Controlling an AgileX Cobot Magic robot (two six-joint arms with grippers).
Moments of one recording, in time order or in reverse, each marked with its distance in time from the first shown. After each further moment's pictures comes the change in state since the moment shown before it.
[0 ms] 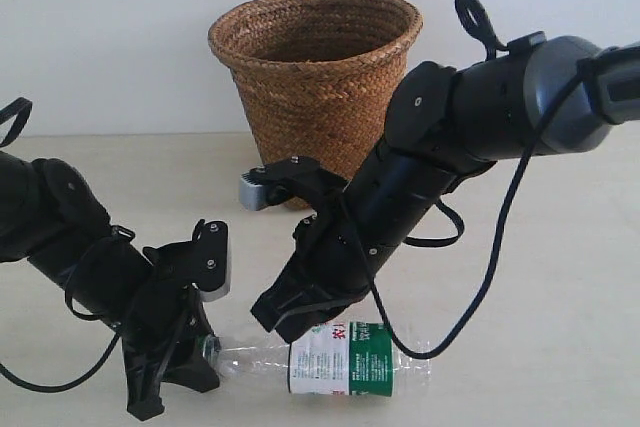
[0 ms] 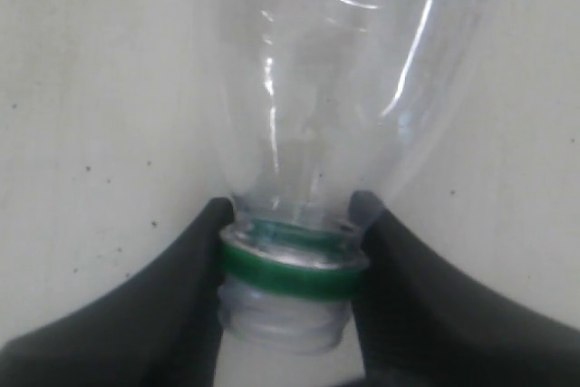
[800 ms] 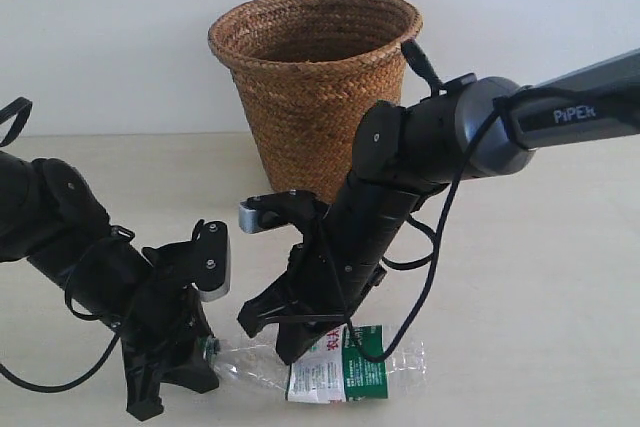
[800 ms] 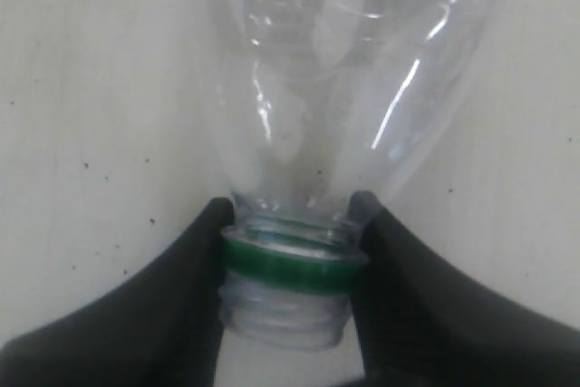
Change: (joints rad) left arm 0.000 0.000 0.000 0.000 0.005 -0.008; right arm 0.002 0.188 -0.097 -0.106 0.025 0.230
